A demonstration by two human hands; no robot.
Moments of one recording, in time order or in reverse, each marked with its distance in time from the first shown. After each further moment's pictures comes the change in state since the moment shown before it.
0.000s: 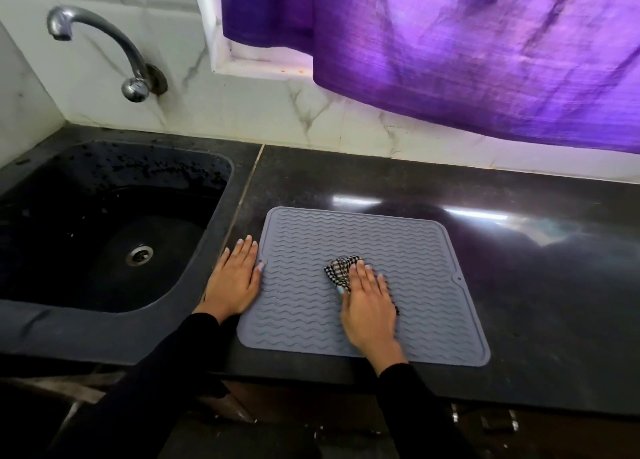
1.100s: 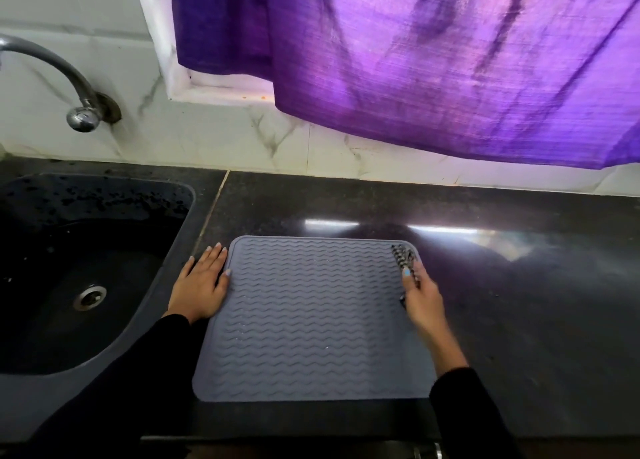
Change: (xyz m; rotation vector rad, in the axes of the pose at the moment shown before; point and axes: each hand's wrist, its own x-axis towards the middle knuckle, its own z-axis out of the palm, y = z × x) left_hand 0.067 -0.011 0.008 -0.028 0.065 -0.025; right_hand 0.049 0.113 -0.064 0.744 0.140 0.481
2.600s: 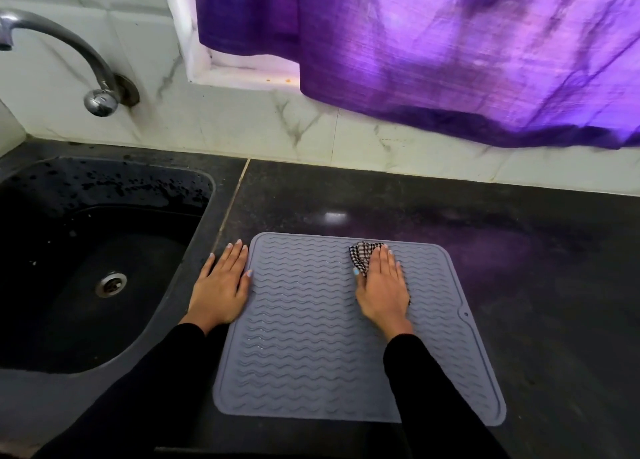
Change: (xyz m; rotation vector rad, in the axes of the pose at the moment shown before) left_hand -0.001 0.000 0.003 0.044 -0.015 0.024; right_hand 0.030 -0.016 0.108 -0.798 -0.116 -0.273
